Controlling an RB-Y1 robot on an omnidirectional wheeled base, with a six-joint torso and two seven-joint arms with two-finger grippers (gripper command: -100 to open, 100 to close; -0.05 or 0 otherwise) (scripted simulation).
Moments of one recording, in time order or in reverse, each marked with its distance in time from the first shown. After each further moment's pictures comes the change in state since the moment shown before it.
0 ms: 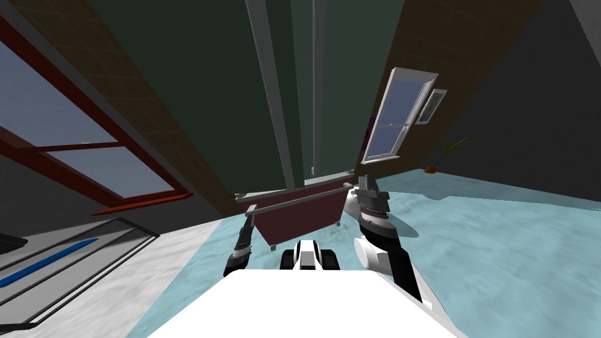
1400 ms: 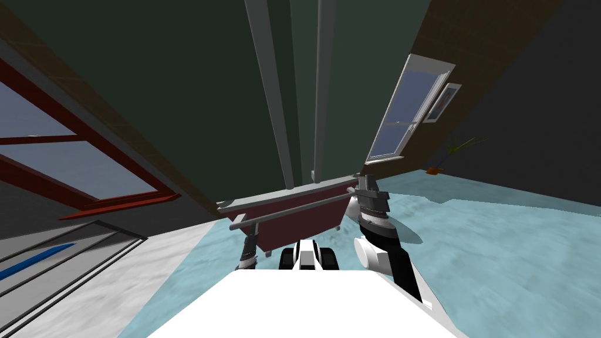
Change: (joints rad) left arm -0.043 -0.087 0.016 0.248 -0.011 -0.131 0.008; right arm 0.000 0.000 0.000 0.000 0.000 0.000 0.000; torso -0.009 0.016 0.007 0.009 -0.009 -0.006
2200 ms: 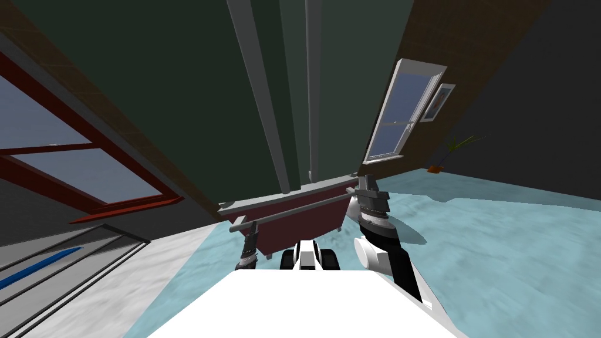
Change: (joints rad) left arm -0.014 0.001 0.001 -0.012 0.001 -0.010 0.000; right arm 0.000 0.000 0.000 0.000 0.000 0.000 0.000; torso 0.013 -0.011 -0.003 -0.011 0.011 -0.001
